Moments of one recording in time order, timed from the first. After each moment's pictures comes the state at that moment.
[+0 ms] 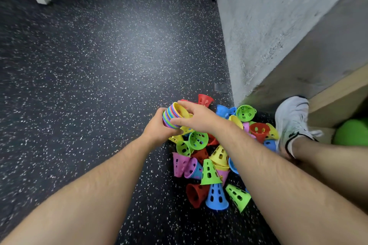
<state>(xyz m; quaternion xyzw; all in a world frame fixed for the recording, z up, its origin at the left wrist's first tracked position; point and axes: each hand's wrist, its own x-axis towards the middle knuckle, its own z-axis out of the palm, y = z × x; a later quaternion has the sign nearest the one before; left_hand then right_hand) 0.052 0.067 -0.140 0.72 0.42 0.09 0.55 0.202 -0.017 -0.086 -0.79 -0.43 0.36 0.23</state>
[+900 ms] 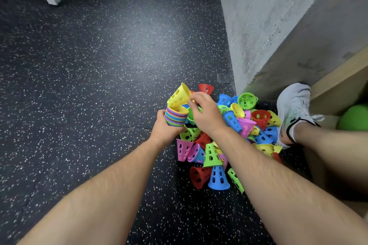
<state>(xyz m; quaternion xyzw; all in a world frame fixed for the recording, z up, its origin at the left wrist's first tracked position) 0.030 0.013 -0.147 0.65 0.47 0.15 0.58 0.176 -0.062 -0.101 -0.77 -0.49 0.10 0.39</state>
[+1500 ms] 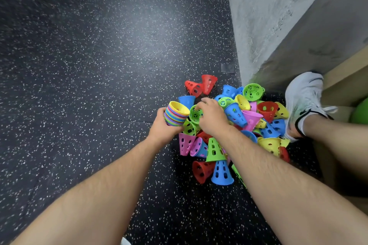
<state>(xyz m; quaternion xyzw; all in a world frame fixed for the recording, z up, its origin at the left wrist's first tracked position) 0.022 0.014 -0.176 0.66 0.47 0.13 0.57 0.191 -0.075 -0.142 -0.85 -0.49 0.15 0.10</state>
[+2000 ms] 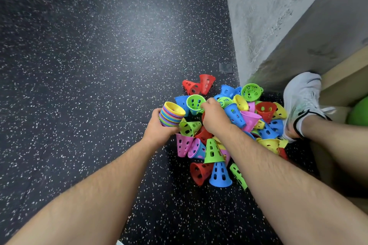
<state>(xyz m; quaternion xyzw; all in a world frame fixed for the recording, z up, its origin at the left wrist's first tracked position) 0.017 0.017 -0.177 0.64 0.47 0.13 0.59 0.205 -0.076 -0.151 -0.87 -0.46 0.16 0.08</state>
